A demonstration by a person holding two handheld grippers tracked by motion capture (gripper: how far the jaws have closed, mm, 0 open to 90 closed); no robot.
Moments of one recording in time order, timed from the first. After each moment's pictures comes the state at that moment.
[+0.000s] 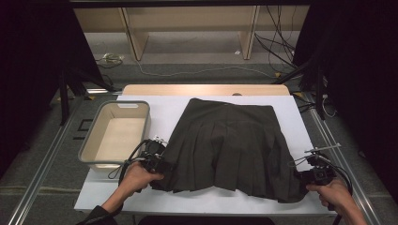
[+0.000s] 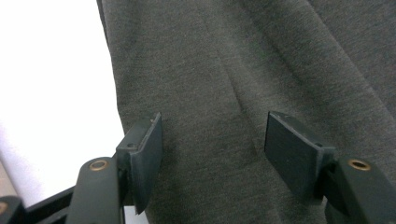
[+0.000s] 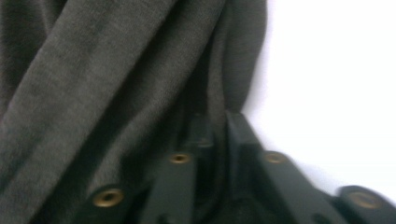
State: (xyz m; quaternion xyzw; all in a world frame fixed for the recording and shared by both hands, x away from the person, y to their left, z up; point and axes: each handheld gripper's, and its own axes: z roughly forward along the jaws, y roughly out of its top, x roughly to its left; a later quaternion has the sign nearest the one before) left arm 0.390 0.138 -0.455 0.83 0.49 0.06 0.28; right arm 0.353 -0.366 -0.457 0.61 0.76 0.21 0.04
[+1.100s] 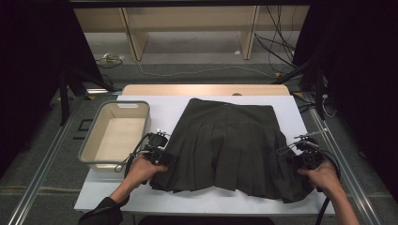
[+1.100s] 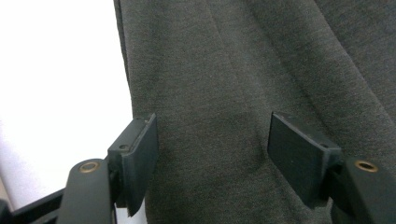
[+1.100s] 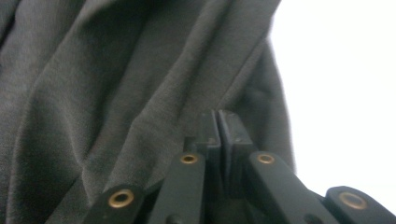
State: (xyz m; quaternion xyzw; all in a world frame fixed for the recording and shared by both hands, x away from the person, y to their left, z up) left arm 0.415 0.132 -0.459 0.81 0.51 0.07 0.28; right arm 0.391 -0.346 -0.439 0.59 0.77 0.21 0.11
